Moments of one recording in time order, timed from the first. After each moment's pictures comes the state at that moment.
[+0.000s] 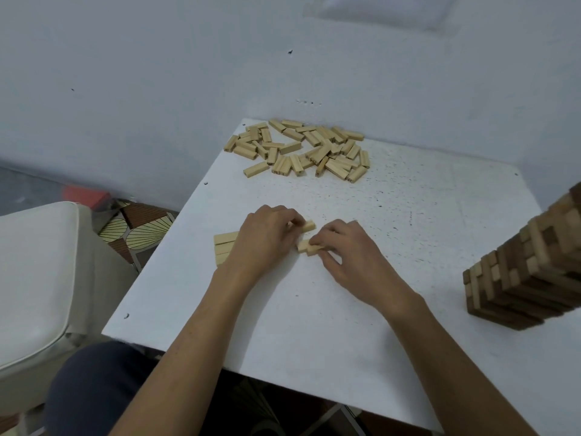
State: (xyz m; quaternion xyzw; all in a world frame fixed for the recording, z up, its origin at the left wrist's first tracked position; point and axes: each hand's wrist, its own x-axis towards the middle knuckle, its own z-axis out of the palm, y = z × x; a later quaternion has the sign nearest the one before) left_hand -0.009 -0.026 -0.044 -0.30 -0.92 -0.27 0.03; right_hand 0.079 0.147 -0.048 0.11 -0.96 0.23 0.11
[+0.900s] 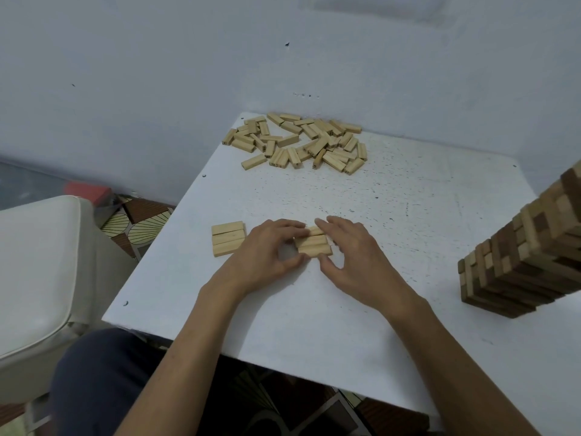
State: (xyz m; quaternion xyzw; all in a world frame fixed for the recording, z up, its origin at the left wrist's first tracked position) left_hand 0.032 -0.040 -0.038 -0.34 -0.89 -0.30 -0.06; right_hand 0.103 0.149 -0.050 0.05 -0.96 0.27 0.09
